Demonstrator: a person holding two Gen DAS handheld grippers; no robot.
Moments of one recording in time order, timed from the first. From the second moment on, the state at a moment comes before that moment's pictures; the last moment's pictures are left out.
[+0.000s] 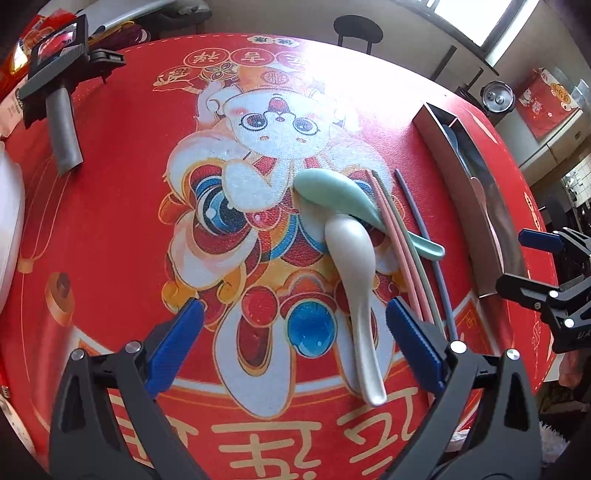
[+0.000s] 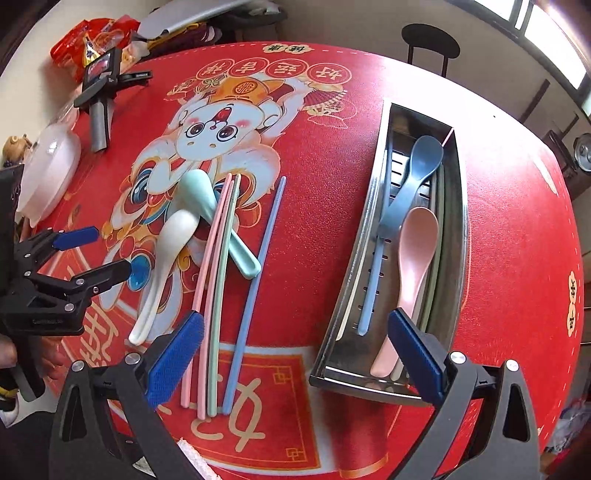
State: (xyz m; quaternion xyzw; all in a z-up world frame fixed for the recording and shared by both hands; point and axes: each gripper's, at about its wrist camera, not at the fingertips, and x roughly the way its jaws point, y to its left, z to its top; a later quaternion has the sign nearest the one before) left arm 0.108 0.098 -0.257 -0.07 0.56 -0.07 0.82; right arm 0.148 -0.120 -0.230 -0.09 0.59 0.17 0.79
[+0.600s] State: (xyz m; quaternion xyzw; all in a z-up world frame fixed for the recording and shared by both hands) left arm 0.112 0.101 -0.273 -0.09 0.57 -0.07 0.81; right arm 0.156 -0.087 -0.265 -0.09 0.65 0.20 0.73
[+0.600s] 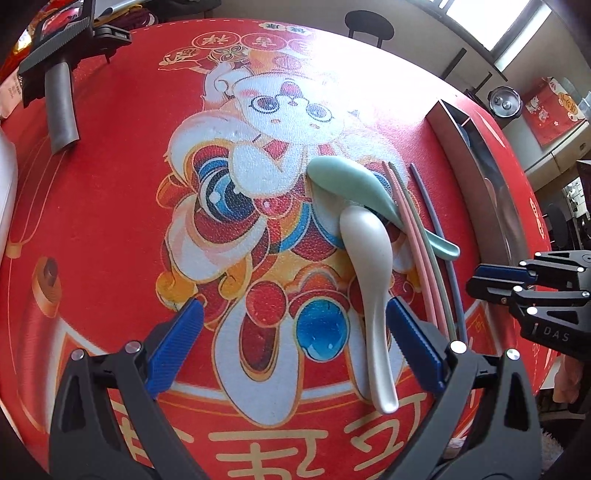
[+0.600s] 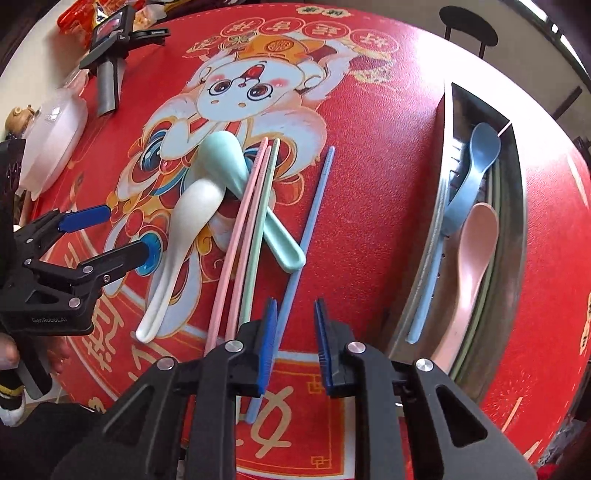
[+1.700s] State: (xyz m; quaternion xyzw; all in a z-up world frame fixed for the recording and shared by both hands) left arm 0.130 0.047 -0.287 0.01 0.58 -0.05 0.82; right arm 0.161 -0.080 -0.279 -0.09 0.65 0.18 0.73
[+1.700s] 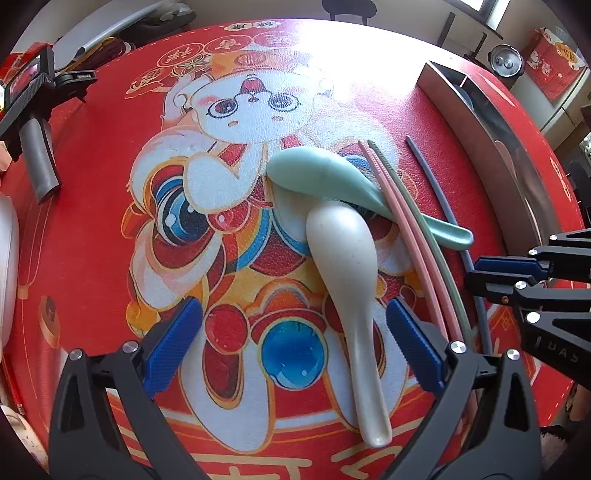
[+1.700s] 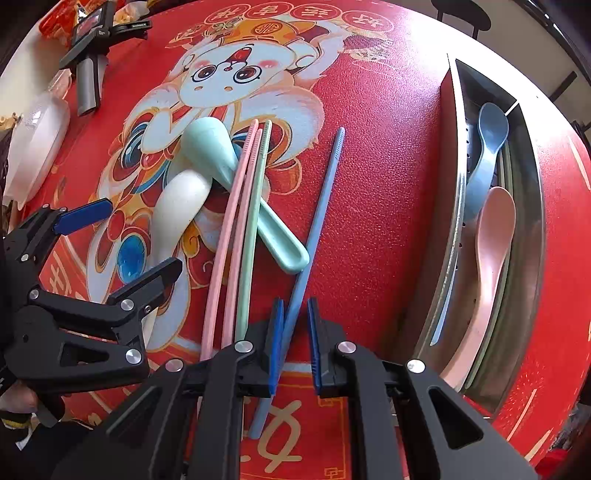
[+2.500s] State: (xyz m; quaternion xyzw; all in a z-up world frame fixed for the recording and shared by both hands) left arm 0.130 0.056 -0.275 -0.10 0.57 -0.15 0.80; right arm 0.161 -0.089 -0.278 -0.06 0.65 0.18 0.74
